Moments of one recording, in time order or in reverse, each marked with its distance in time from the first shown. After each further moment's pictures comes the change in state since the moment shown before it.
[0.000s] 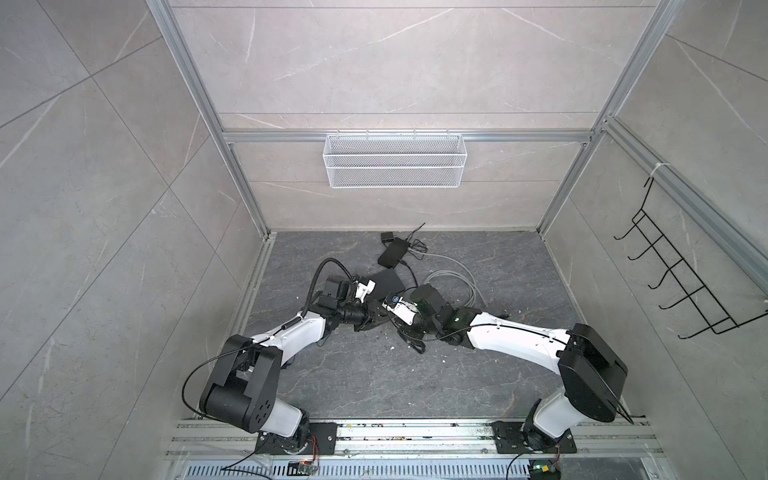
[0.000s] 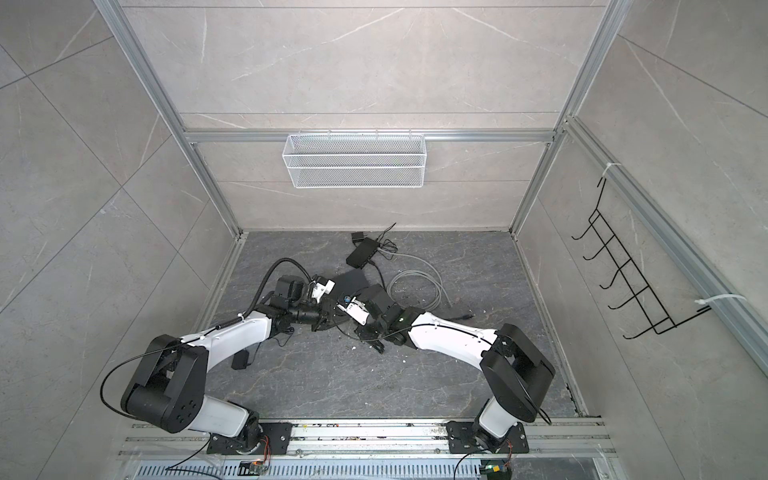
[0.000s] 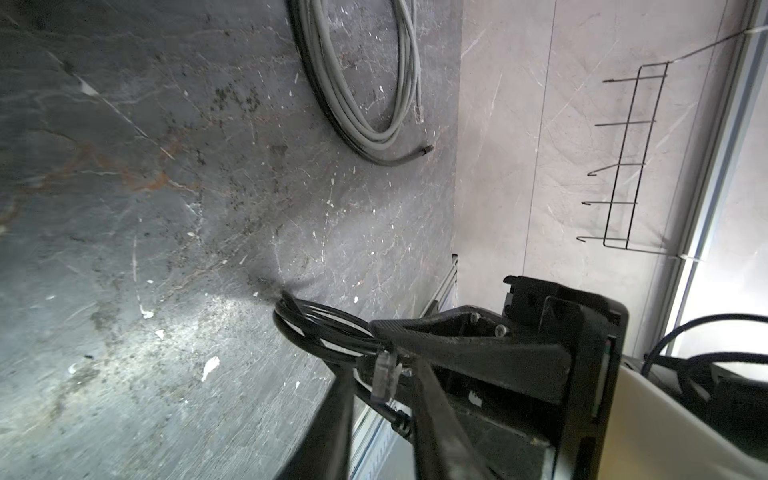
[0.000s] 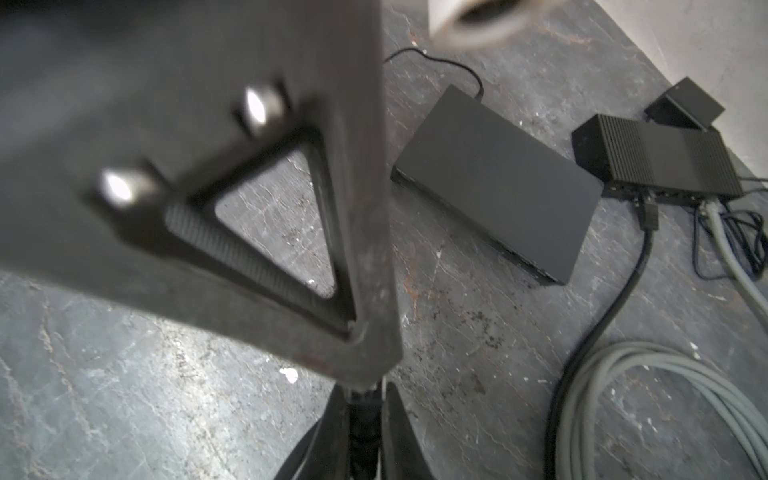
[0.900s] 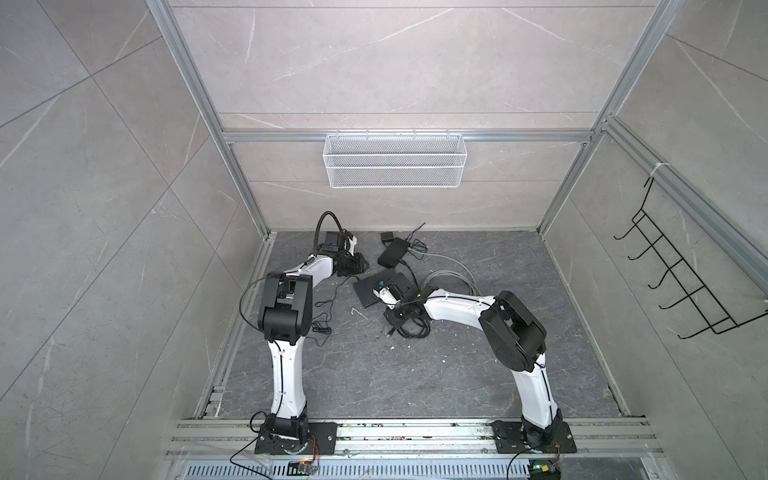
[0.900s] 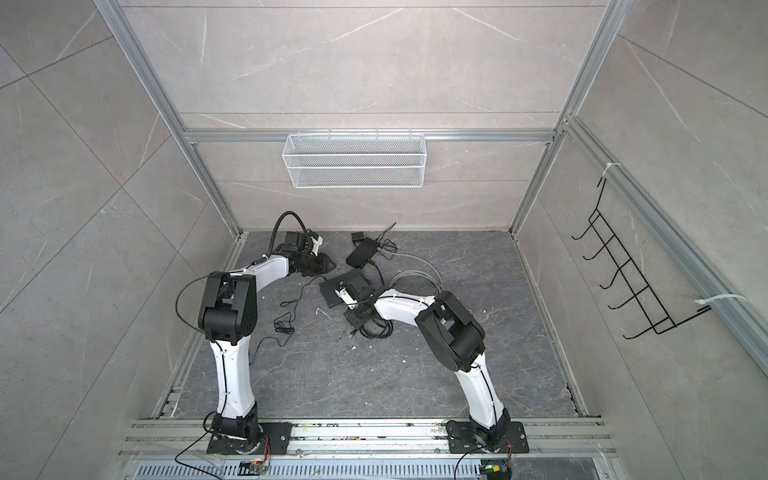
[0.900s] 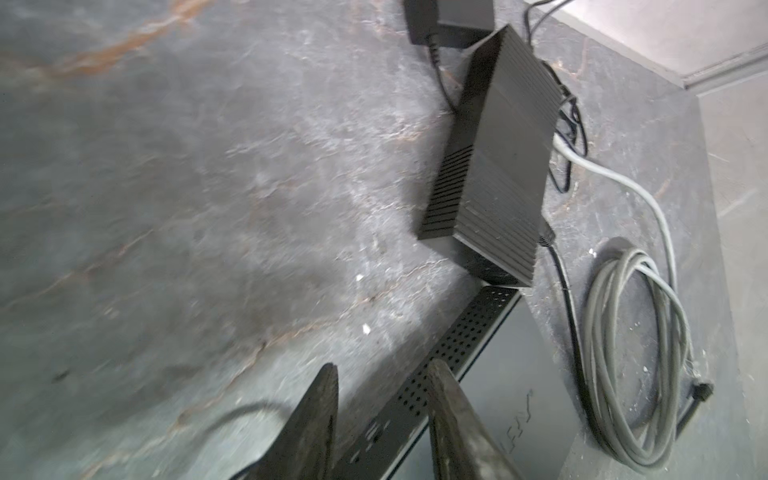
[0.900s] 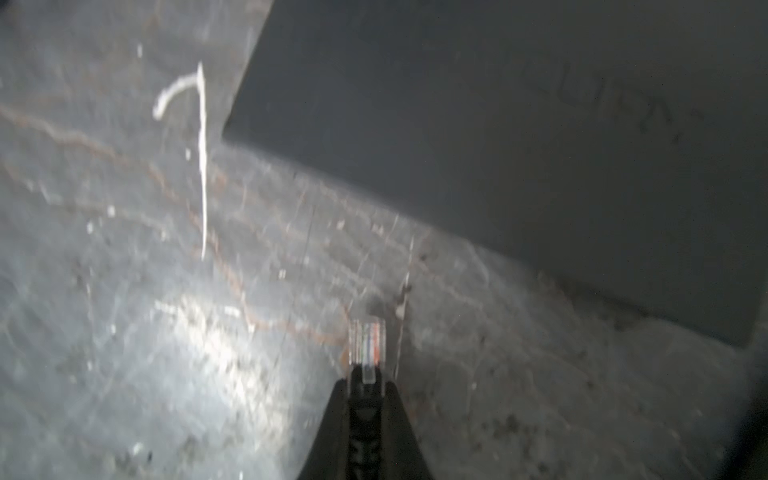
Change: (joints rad) left arm 0.173 0.702 0.789 -0.199 -0.416 0.472; right arm -0.083 0.509 0.423 -0.133 0.011 0.210
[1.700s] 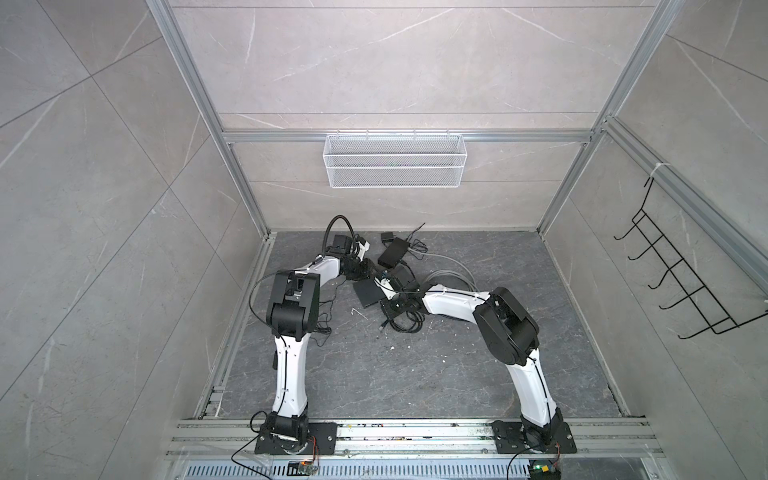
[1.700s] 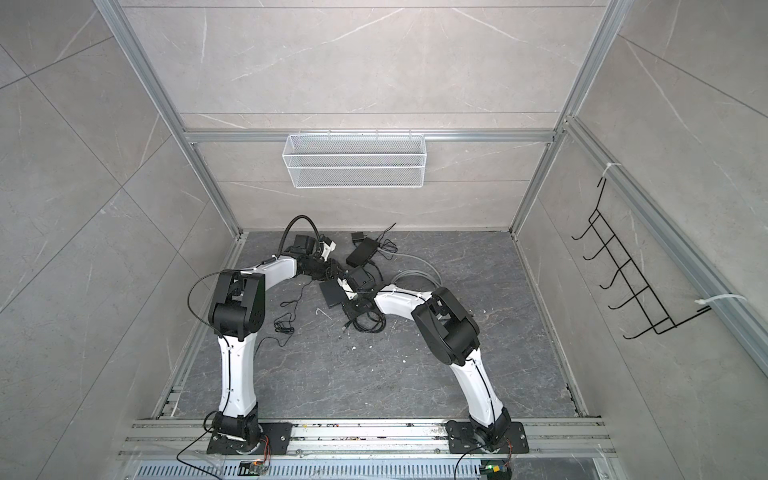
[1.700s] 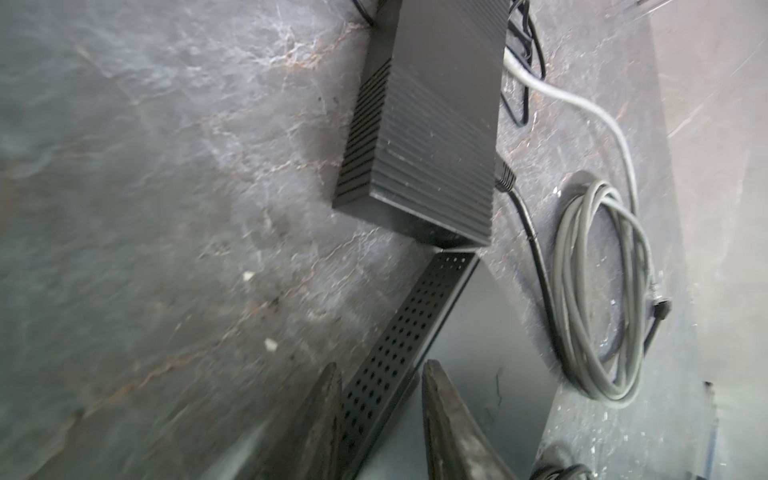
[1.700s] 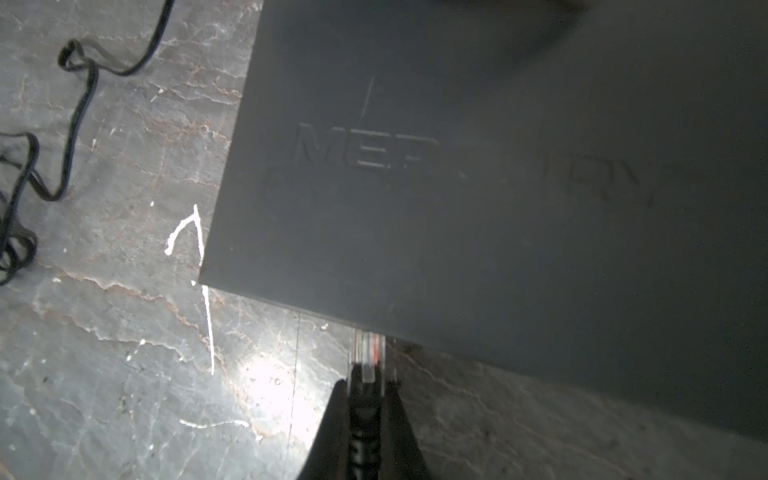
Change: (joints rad) left arm -0.038 0.043 0.008 -0.061 0.116 0.082; right arm -0.037 0.064 0.066 0.063 -0.096 0.211
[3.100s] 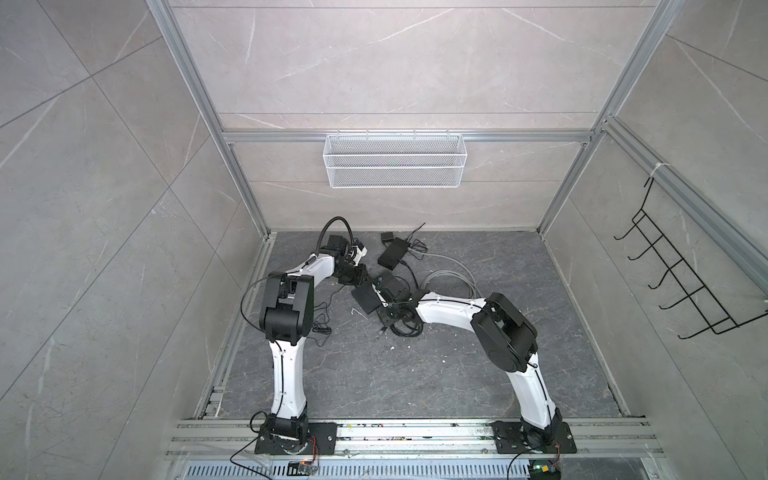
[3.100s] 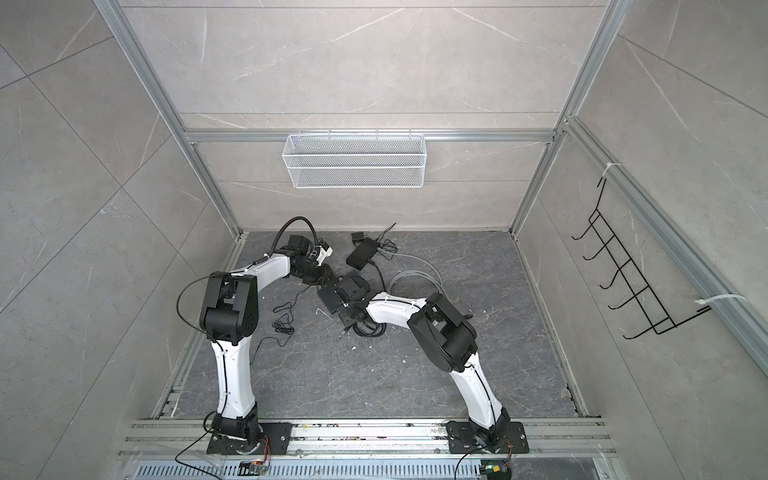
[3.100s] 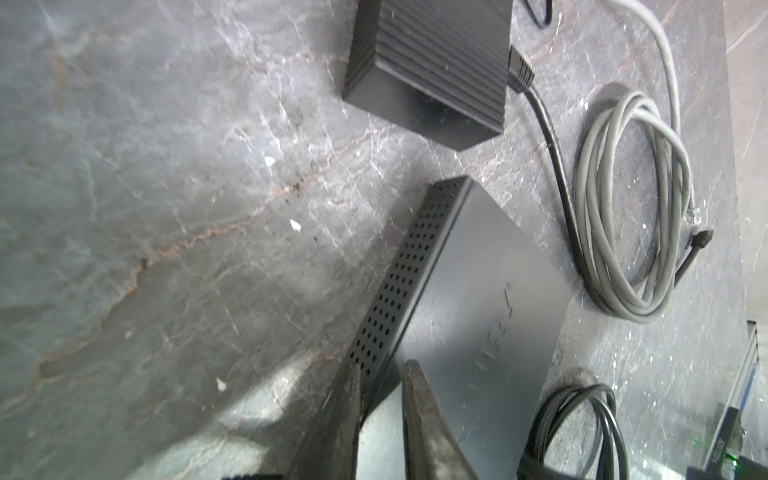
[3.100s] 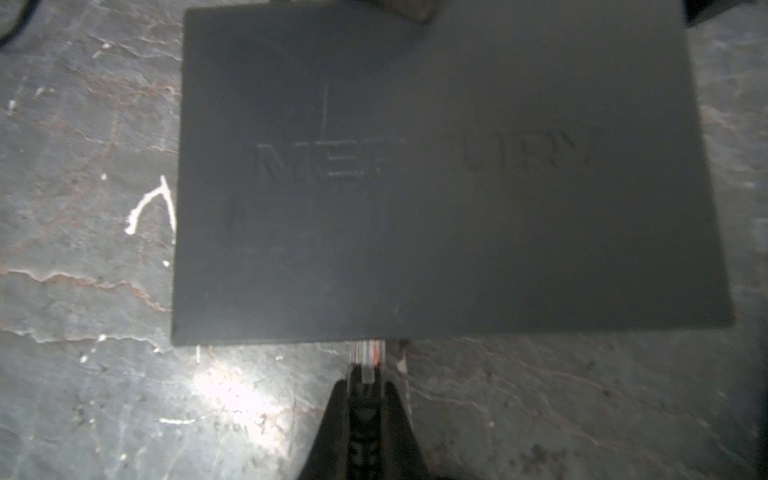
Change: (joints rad) left arm 0.019 -0.052 -0.008 -0.226 -0.011 0.175; right arm 0.085 -0.029 -0.039 -0.019 0.247 0.016
